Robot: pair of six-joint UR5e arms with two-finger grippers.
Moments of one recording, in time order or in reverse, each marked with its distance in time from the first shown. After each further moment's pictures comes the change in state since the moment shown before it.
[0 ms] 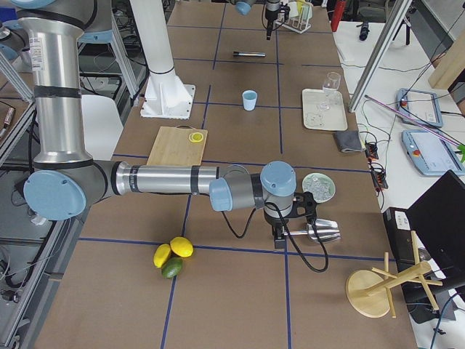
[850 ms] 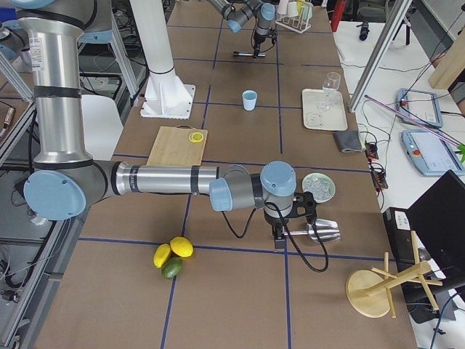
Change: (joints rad) left arm 0.233 0.005 0.127 -0.015 0.009 -0.234; right arm 0.000 0.000 -0.001 0.001 -0.001 -0.001
